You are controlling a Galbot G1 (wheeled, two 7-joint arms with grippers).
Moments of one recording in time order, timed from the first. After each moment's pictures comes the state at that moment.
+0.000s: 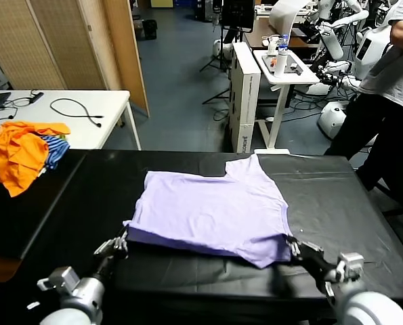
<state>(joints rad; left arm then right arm) 1.59 -1.39 -0.64 -2.19 -0.59 0.41 -0.08 -1.34 0.99 0.50 2.10 0.68 -0.60 0.12</state>
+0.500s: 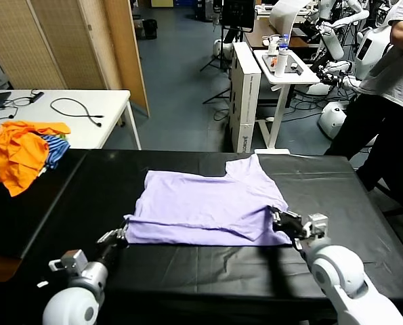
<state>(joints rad) 1.45 -1.31 -0.61 -2.06 -0.57 0.42 -0.08 -1.13 1.02 0.33 1.92 0.64 -0.60 0.13</state>
